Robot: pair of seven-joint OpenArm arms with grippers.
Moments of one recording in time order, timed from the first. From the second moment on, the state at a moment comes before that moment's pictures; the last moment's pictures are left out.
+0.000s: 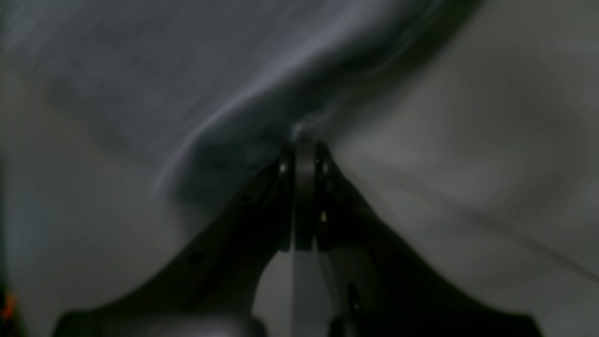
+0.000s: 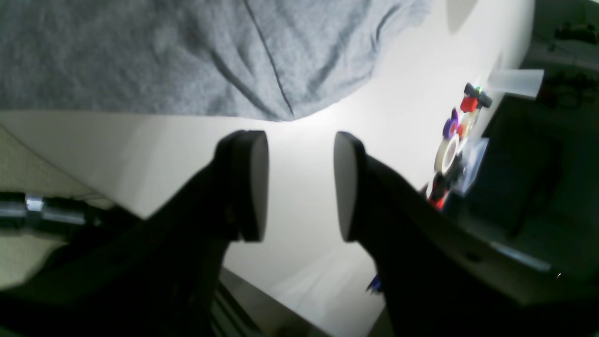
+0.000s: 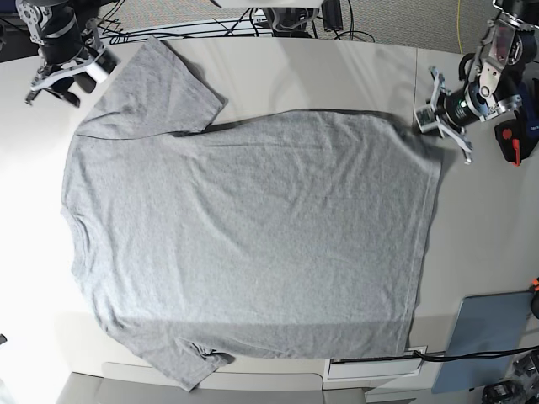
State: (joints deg) left arm 17.8 -40.4 8.0 85.8 24.4 -40.5 -8.2; right arm -62.1 39.1 18.6 131.5 -25.6 19.3 -29.5
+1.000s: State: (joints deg) left arm 18.1 -39.0 8.2 86.0 27.1 -34.6 -7.0; right arm -50.7 43.7 -0.7 121.1 -40.6 31.9 -23.0
